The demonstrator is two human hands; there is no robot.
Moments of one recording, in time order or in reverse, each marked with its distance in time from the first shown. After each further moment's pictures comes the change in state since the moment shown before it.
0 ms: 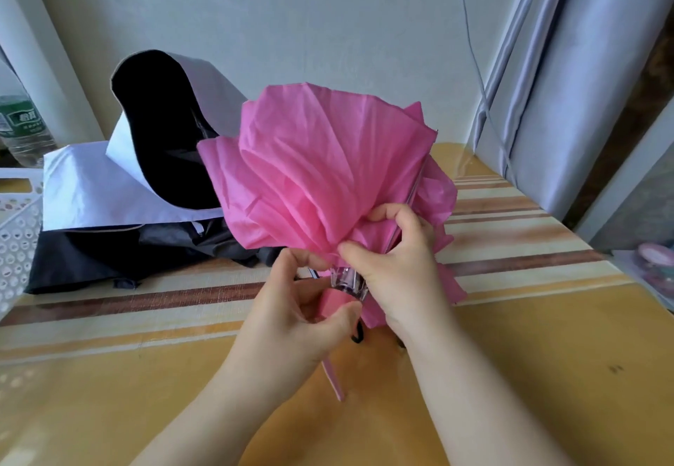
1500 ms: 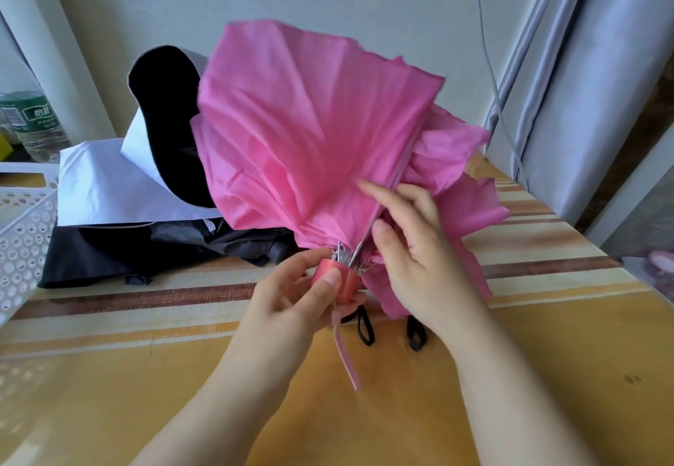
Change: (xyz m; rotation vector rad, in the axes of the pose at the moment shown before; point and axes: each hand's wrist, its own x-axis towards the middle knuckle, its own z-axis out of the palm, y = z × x) left_hand 0.007 -0.007 -0.007 -0.289 0.086 -0.080; right_hand 0.004 -0.010 -0.019 -0.322 -0.269 -0.387
